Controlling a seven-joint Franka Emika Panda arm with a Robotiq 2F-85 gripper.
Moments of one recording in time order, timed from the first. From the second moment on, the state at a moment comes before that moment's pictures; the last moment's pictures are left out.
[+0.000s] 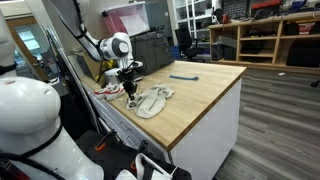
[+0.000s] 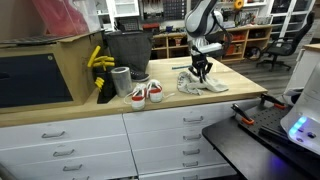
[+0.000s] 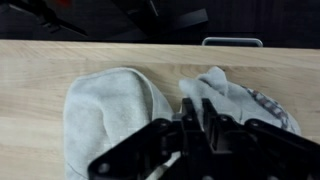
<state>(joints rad) 0.18 0.22 0.05 -2.37 0.00 2.30 0.52</state>
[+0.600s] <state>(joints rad) 0.07 0.28 -0.01 -2.27 0.17 2.29 0.53</state>
